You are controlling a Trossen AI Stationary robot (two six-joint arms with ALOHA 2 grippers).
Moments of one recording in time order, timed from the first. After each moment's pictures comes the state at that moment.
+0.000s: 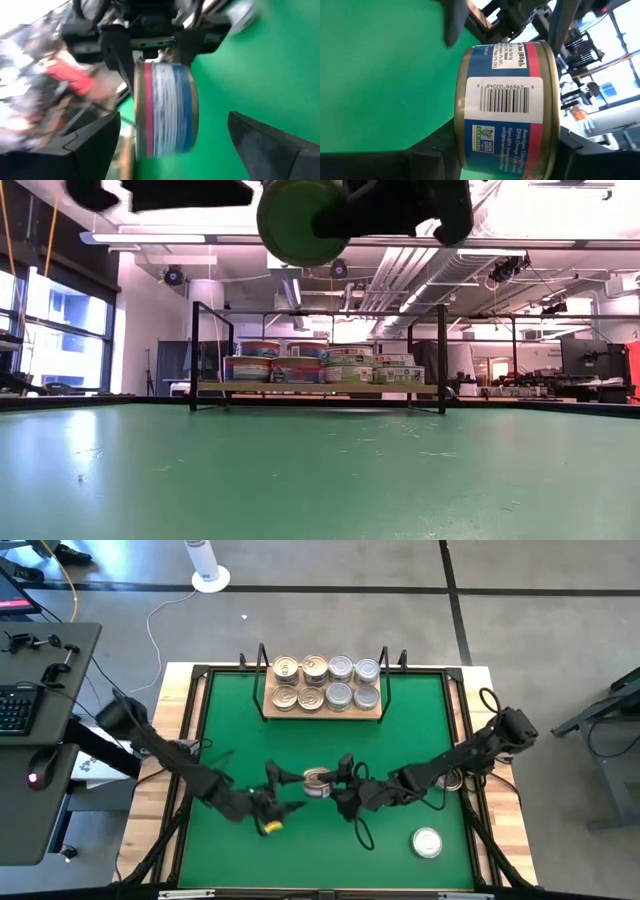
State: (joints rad) left arm -0.60 1.44 0.75 0.34 -0.79 0.57; right arm 0.41 1.67 1.05 0.18 0.59 -0.62
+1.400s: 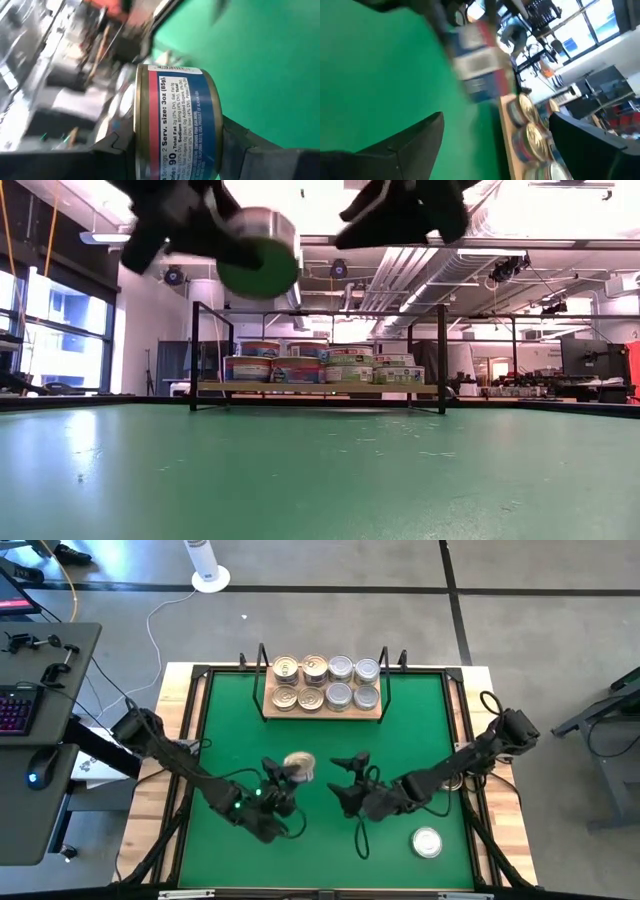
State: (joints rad) left arm -0.59 1.66 1.02 -0.28 -1.18 0.18; right arm 0.46 1.67 1.05 0.12 0.89 -0.43
